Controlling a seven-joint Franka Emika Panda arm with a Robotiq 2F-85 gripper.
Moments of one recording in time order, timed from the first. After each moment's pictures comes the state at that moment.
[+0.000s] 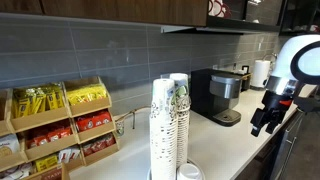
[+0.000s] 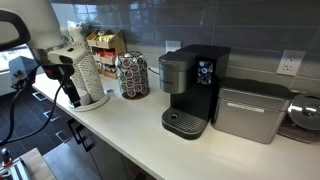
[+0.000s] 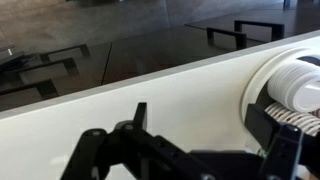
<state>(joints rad) -0.07 -0.88 -0.13 -2.76 0.09 1.95 -0.02</state>
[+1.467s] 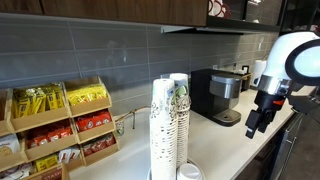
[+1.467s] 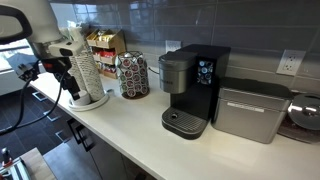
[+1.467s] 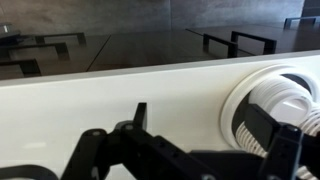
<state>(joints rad) 0.00 -0.87 -0.06 -2.73 0.11 1.95 -0.05</state>
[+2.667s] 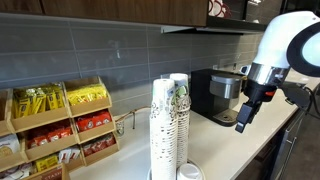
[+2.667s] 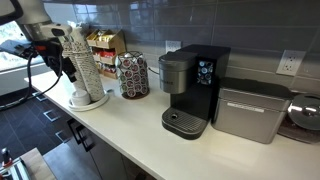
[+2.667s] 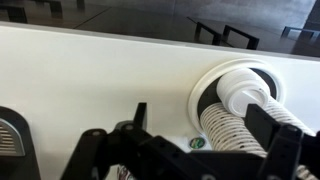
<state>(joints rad) 0.10 -0.86 0.04 -2.63 0.11 1.94 -0.06</state>
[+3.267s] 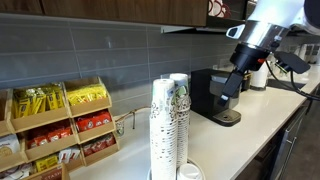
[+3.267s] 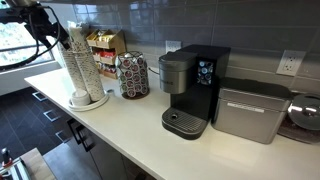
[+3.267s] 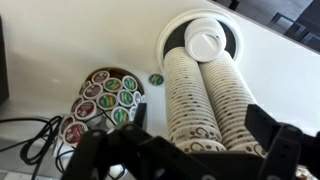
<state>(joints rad) 0.21 -0.79 0.11 -2.38 0.11 1.96 -0.15</state>
